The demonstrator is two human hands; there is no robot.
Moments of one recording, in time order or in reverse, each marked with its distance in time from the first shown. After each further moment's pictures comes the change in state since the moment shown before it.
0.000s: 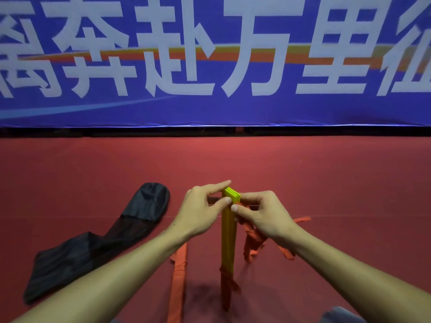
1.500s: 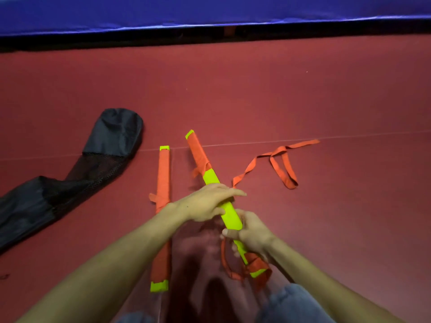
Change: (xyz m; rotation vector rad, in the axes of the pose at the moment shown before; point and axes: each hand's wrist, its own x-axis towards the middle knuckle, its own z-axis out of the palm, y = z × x) left_hand 0.000 -0.237 0.142 0.373 -0.916 0.232; right_hand -0.034 0.243 0.091 0.299 -0.149 0.744
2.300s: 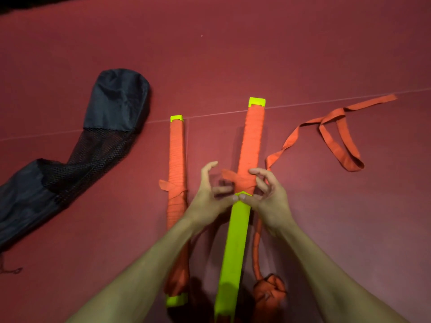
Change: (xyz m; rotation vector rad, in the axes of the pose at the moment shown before) left_hand -0.008 -0.067 0.077 -1.205 0.507 -0.628; right_hand 0.150 0.057 0.005 0.436 0.212 -0.367
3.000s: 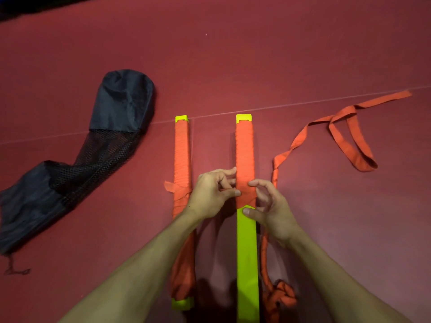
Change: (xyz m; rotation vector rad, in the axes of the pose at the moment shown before) left_hand 0.026 0.004 -0.012 0.362 0.130 0.219; right_hand -0.010 0.014 -0.005 0.076 -0.209 0.085
